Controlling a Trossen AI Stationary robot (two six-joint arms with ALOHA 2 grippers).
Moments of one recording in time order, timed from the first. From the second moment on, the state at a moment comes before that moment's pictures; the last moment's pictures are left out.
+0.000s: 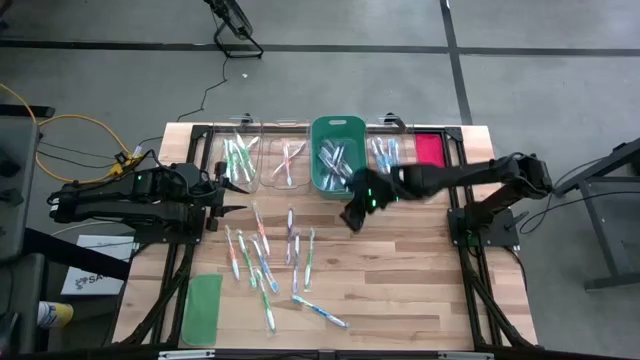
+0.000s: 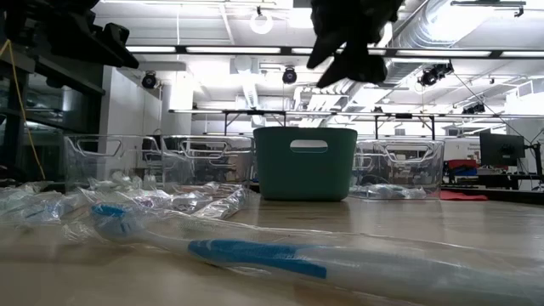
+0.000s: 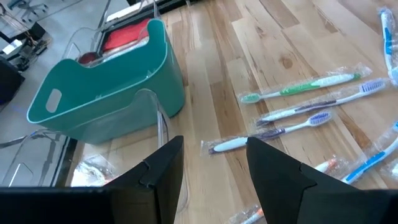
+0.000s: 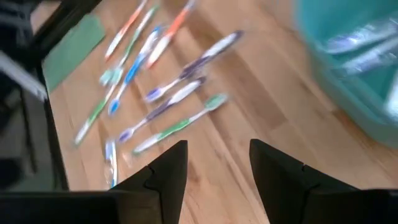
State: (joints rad) left arm 0.10 0.43 0.57 -0.59 -0.01 0.40; right arm 0.00 1.50 1.19 -0.52 -0.06 0.67
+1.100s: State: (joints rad) left arm 0.10 0.43 0.57 -0.59 -0.01 0.39; right arm 0.18 1.95 1.19 -0.02 0.05 -0.60
